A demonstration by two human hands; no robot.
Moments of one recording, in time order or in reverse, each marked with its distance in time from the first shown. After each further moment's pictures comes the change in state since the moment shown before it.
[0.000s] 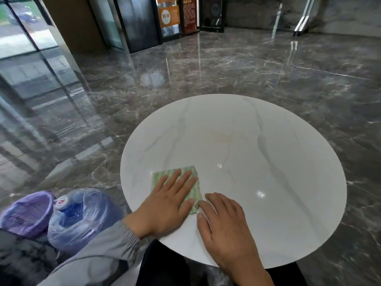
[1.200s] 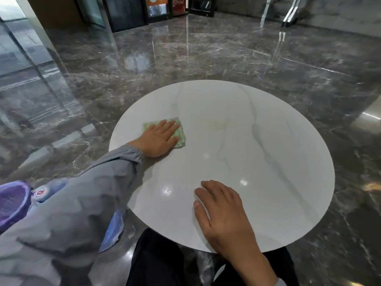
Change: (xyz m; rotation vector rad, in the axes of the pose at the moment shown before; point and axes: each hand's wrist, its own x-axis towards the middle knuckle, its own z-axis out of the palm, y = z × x) left_hand 0.135 -0.090 -0.044 0.011 -0.045 -0.100; right_hand -0.002 -0.001 -0.004 0.019 -0.061 0.025
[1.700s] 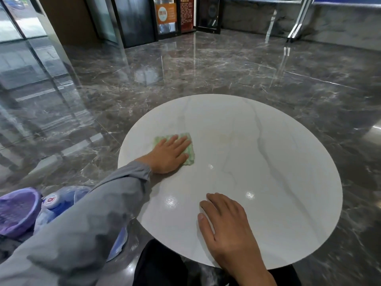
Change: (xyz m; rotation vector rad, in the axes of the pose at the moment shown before) left_hand -0.012 0.015 0.001 0.038 -0.004 0.036; right_hand 0.000 0.001 0.004 0.003 0.050 -0.025
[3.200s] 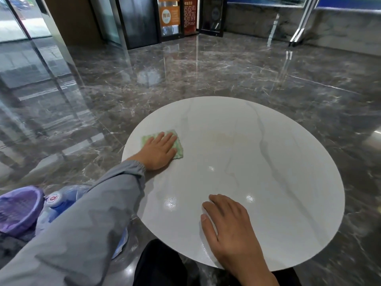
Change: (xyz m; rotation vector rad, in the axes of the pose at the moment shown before) left_hand -0.002 -0.040 0.001 -0.044 0.044 -0.136; right_hand 0.001 0.002 0.000 0.008 0.012 -0.029
